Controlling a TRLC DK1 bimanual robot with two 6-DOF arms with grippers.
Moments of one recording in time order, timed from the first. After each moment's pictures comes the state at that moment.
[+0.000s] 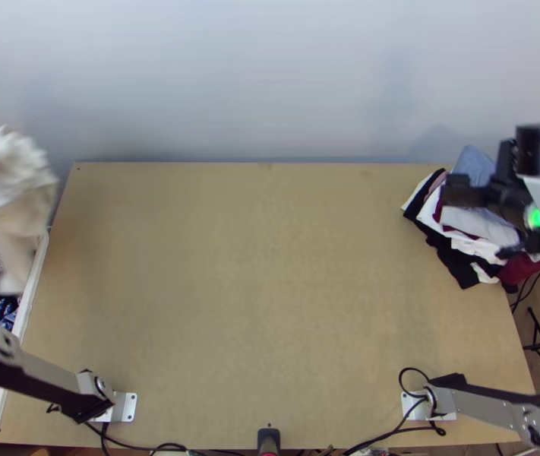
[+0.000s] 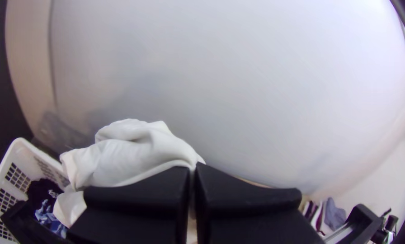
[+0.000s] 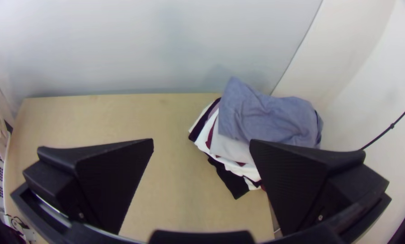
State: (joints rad) left arm 0.59 1.67 2.27 -1.21 0.55 -0.10; right arm 0.24 1.34 1.93 -1.32 0.35 0.14
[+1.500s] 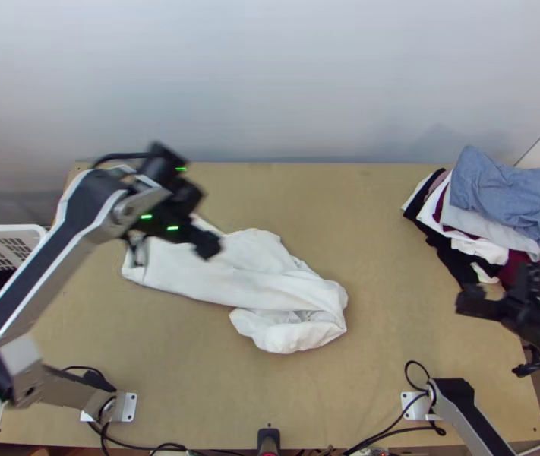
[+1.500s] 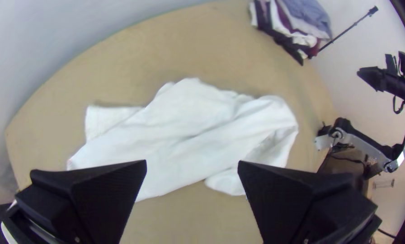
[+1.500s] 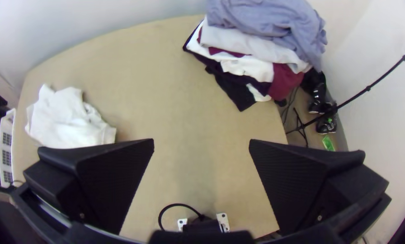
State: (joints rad) left arm -0.51 1.58 1.80 -1.31 0.21 0.02; right arm 0.04 0.82 1.33 -1.46 0.13 0.16
